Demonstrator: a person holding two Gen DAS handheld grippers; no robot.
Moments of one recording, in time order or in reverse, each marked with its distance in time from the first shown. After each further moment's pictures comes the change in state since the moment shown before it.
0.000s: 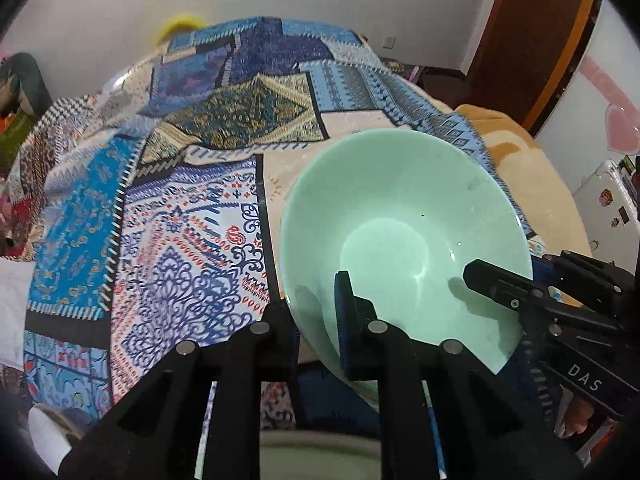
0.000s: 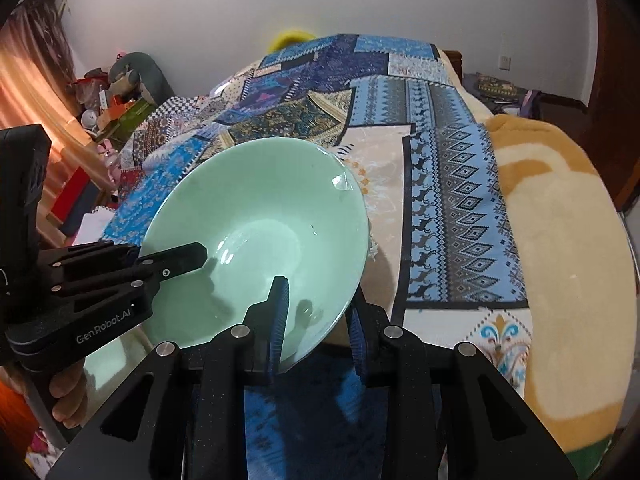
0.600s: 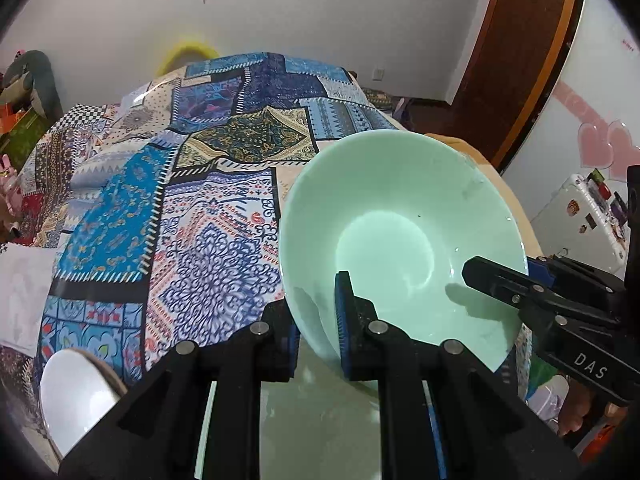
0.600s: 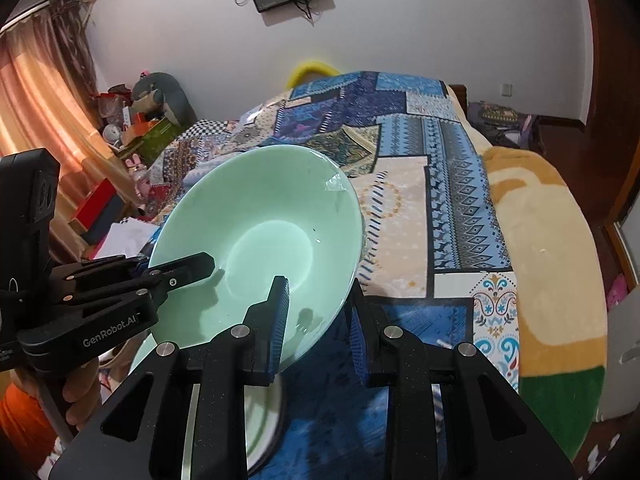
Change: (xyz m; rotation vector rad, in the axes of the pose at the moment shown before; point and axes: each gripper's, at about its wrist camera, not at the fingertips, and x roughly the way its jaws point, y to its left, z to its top) left arm -0.095 0.009 -0.045 -0.028 -0.111 -0.048; right arm -0.062 0.050 -0.022 -0.027 -0.105 0.021
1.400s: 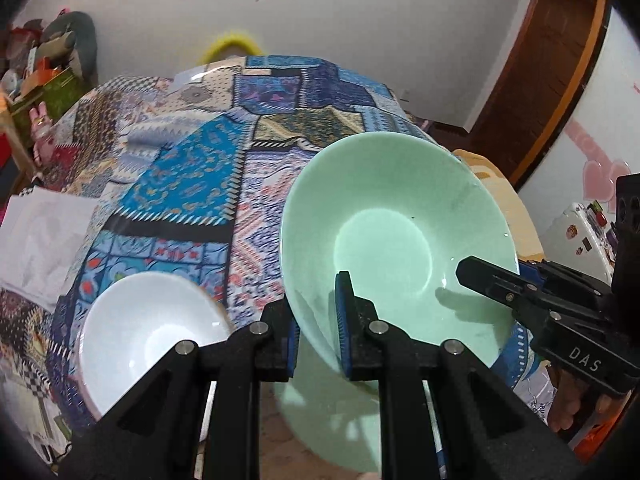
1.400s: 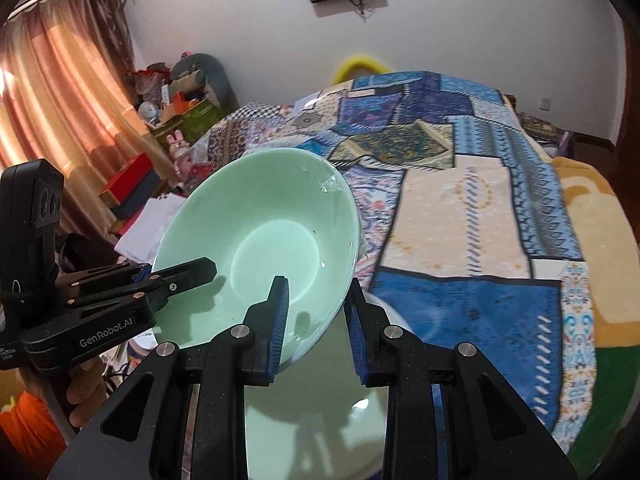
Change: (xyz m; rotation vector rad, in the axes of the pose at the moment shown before) left arm -0.064 0.094 -0.065 -0.142 -0.046 0.015; right arm 0.019 0.092 -0.023 -0.082 0.014 0.088
